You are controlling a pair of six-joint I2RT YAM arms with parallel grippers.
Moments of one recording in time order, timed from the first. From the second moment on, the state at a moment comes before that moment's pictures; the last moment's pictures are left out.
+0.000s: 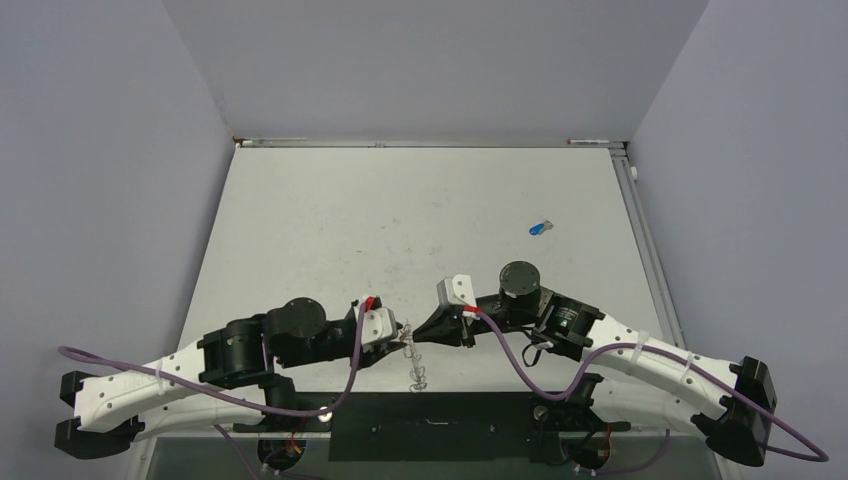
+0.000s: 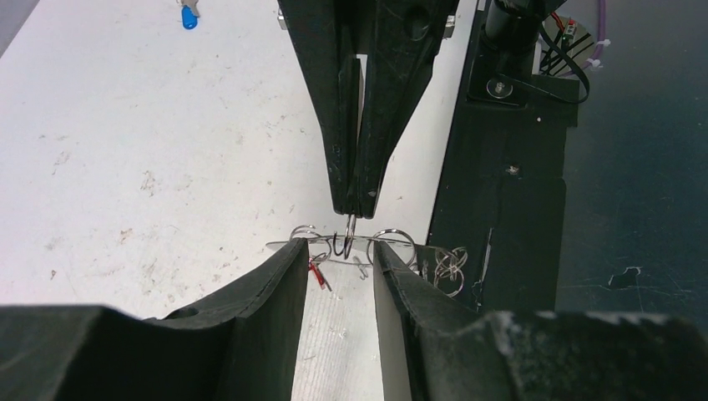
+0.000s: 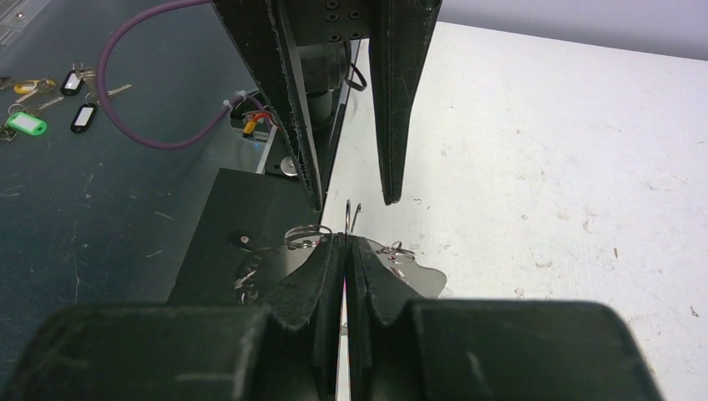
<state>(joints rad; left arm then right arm) -1.29 0.66 0.82 -0.50 -0.03 0.09 1.01 0.97 0.73 0.03 -0.71 -0.20</state>
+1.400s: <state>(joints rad) -1.29 0.69 0.83 -0.50 0.01 0.07 1.02 0.96 0.73 0.03 -0.68 -0.18</state>
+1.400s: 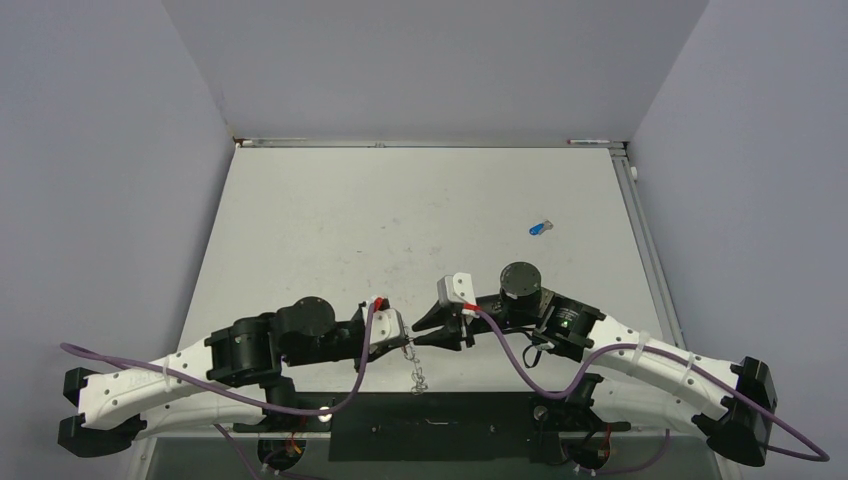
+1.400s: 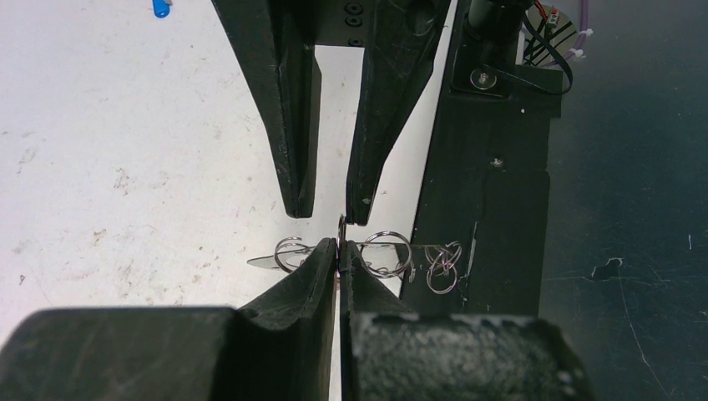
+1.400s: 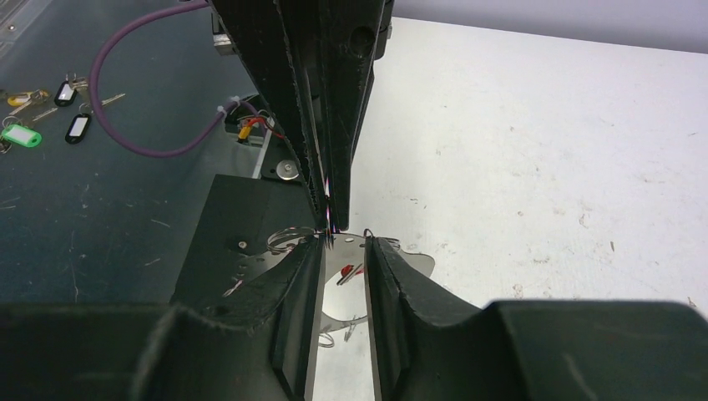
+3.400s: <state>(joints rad) -1.25 0.51 0.82 -0.40 -0.20 0.01 1.40 0.91 0.32 0.61 0.04 -0.77</state>
